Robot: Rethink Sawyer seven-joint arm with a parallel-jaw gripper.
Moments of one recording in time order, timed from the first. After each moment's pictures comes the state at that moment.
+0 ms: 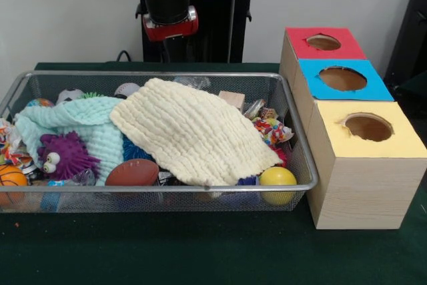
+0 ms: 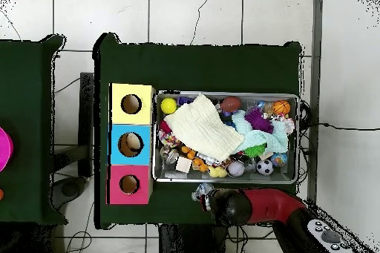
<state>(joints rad) -0.75 -0.61 0.28 2.08 -0.62 0.45 1.58</state>
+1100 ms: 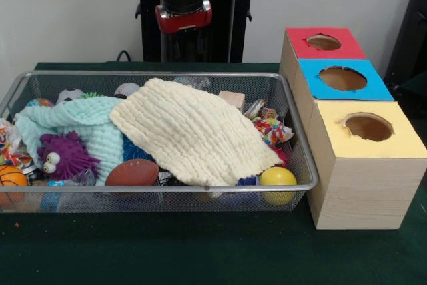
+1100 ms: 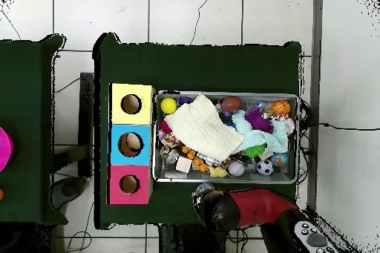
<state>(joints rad) -0.66 -0.69 0.26 2.13 -0.62 0.40 1.58</state>
